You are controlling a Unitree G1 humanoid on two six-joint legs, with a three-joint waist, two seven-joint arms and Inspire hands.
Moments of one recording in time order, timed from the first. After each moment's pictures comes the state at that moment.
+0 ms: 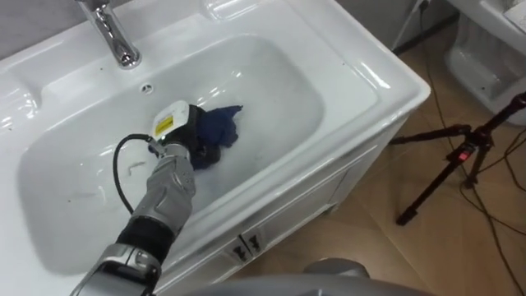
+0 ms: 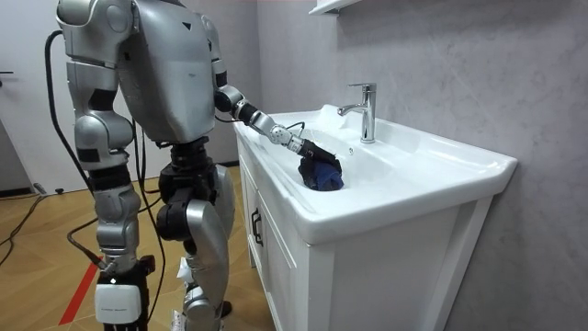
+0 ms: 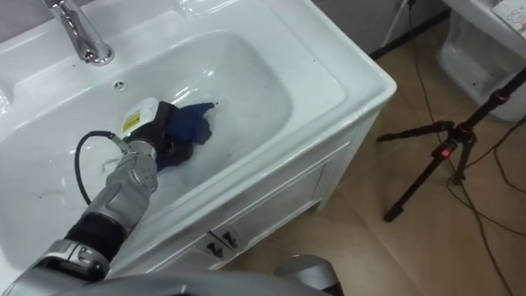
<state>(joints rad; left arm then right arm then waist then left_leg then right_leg) -0.18 0.14 -0.28 0.59 0.62 0.26 0.17 0.15 -0.22 0.10 1.26 -0.20 0.24 0.05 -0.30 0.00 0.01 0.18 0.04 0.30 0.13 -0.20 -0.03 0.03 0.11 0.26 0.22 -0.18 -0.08</state>
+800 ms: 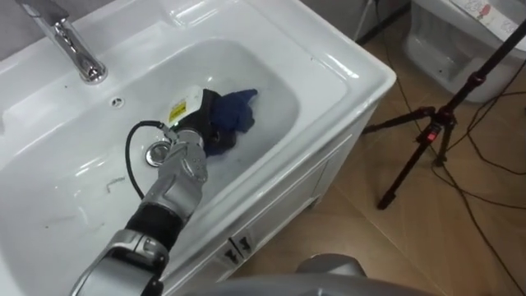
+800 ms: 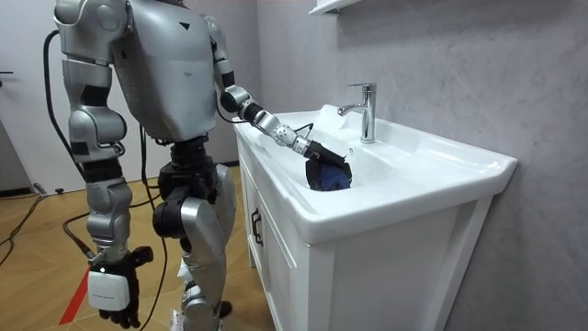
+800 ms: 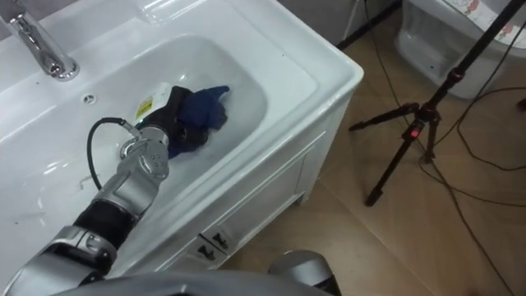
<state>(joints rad) -0.25 0.13 -0.32 0.59 0.56 0.28 0.19 0.18 -0.22 0.10 1.22 -0.20 0.26 0.09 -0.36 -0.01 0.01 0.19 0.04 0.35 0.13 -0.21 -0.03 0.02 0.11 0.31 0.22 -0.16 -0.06</state>
